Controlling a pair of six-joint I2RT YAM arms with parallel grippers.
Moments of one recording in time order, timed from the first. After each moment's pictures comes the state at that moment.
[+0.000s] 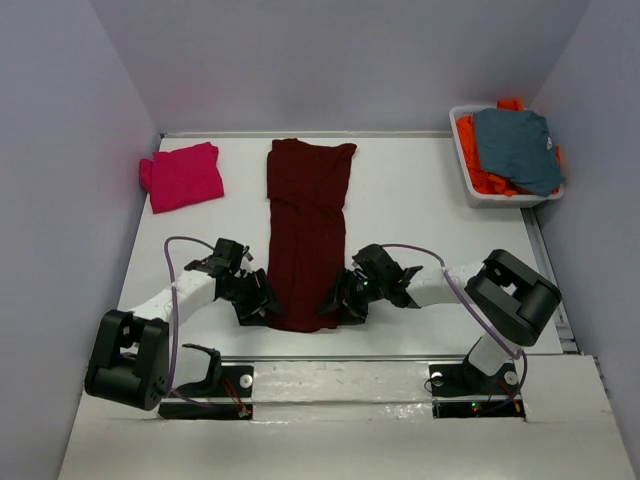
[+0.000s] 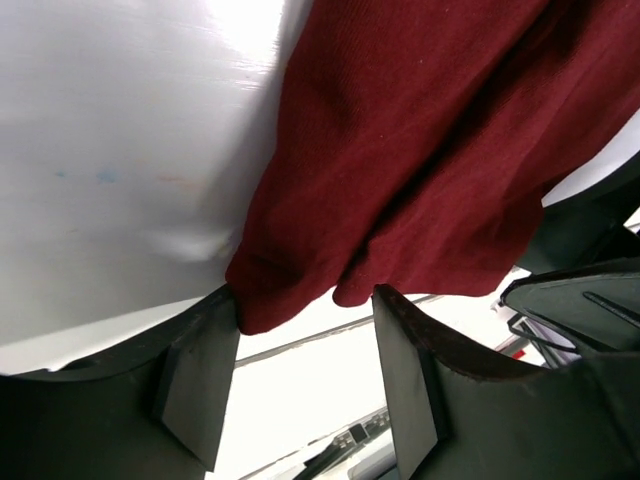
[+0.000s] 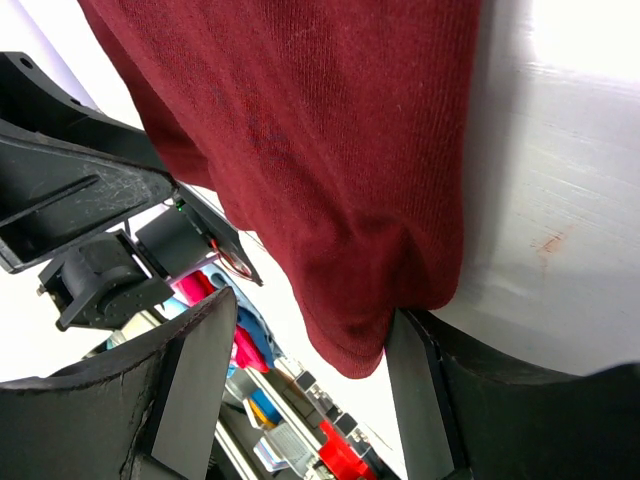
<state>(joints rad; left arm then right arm) -0.26 1.22 0.50 -0.58 0.46 -0.71 0.83 1.65 0.64 0.18 -0.52 1.28</state>
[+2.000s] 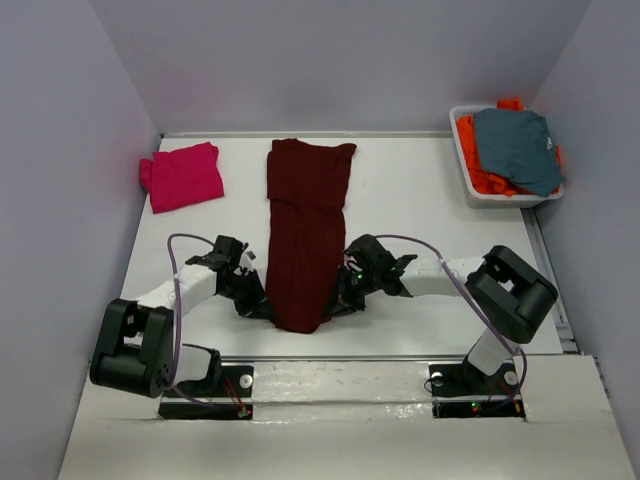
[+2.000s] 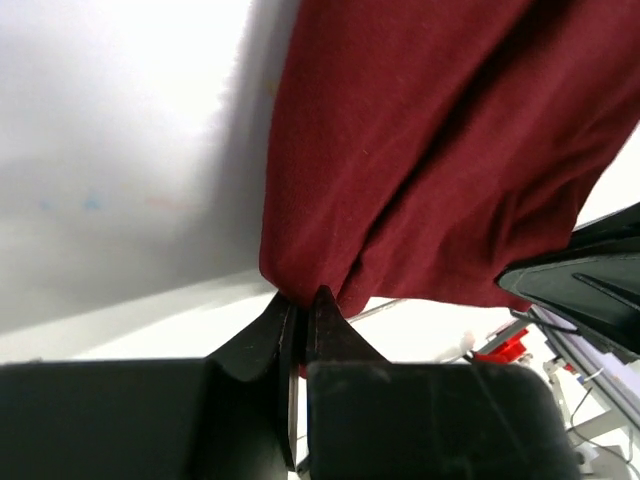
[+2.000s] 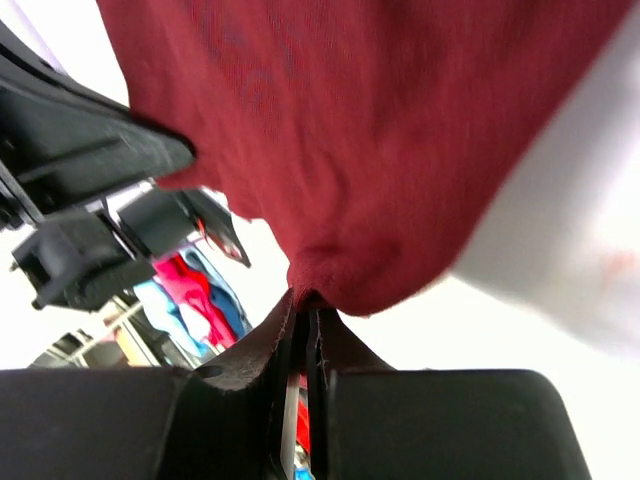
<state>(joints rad) -0.24 1.30 0.53 -0.59 0.51 -0.65 0.82 1.69 0.78 0.02 -0.56 1.16</state>
